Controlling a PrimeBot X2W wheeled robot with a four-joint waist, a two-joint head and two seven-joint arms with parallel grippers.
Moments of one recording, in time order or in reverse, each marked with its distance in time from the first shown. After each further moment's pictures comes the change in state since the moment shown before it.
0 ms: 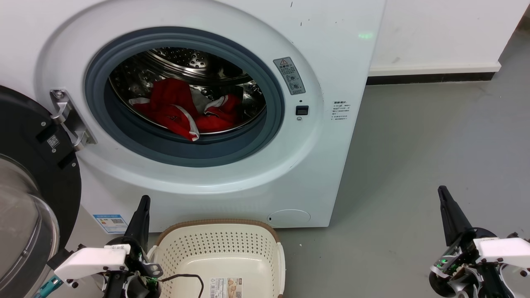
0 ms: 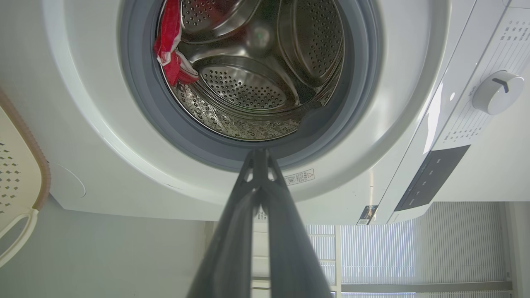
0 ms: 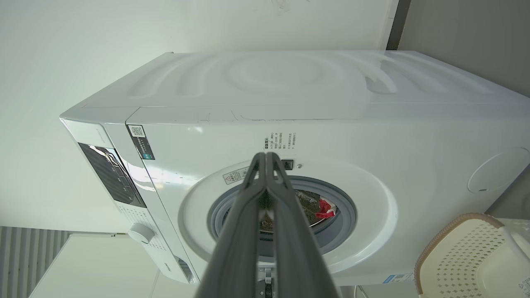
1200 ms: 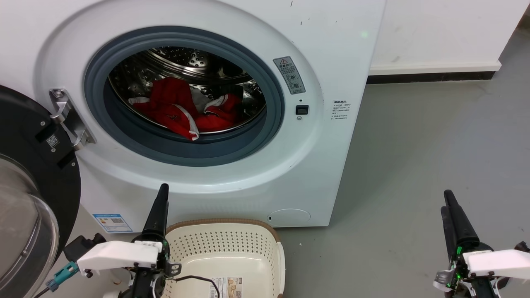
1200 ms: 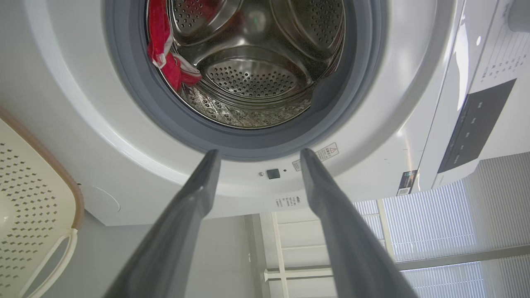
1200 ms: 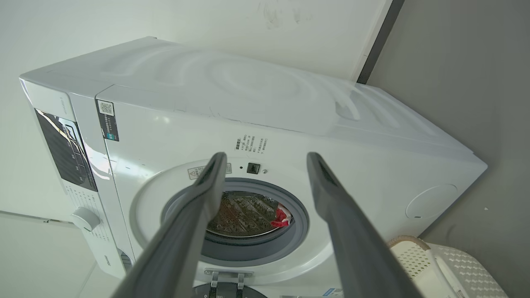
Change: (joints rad) left arm -0.002 -0.003 -0.107 -0.015 0.207 0.000 -0.101; right arm 0.068 -0.017 0.037 -0.052 -0.200 0.000 -0.100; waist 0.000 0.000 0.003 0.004
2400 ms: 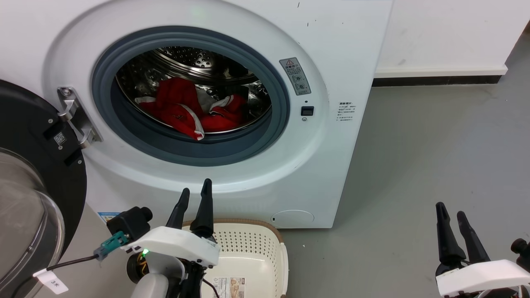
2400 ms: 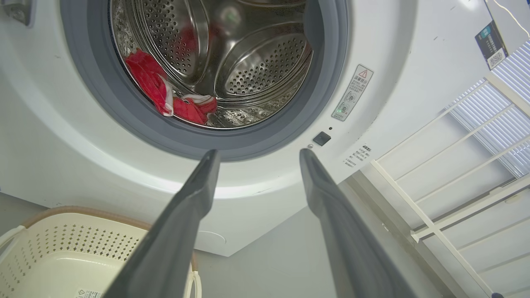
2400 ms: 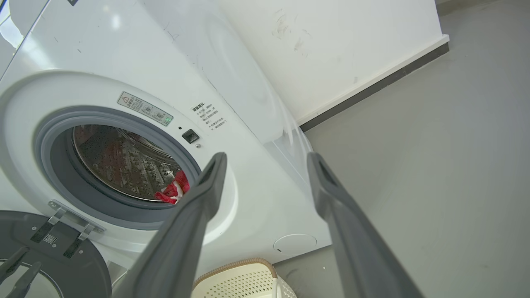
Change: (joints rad) left arm -0.044 0.001 -0.181 -0.013 0.639 0.130 -0.122; right arm 0.079 0.013 -0.004 -0.089 -0.751 0.000 -0.100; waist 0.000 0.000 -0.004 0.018
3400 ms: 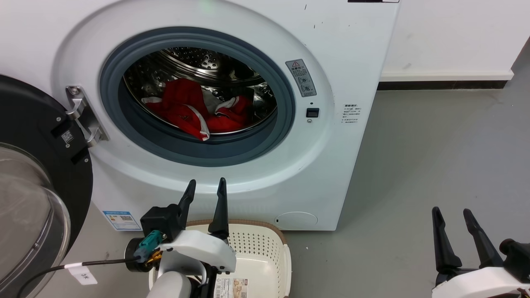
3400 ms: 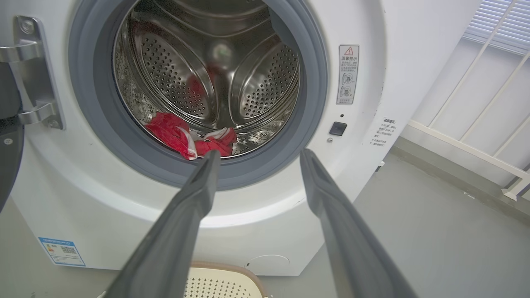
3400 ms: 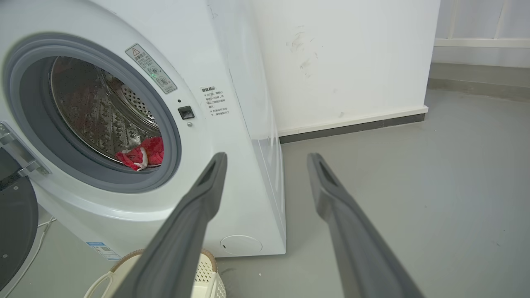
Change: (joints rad) left arm -0.017 0.000 -0.071 0.023 0.384 0.063 -0.076; right arm 0.063 0.004 -0.002 -0.132 -0.393 0.000 0.013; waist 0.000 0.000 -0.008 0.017
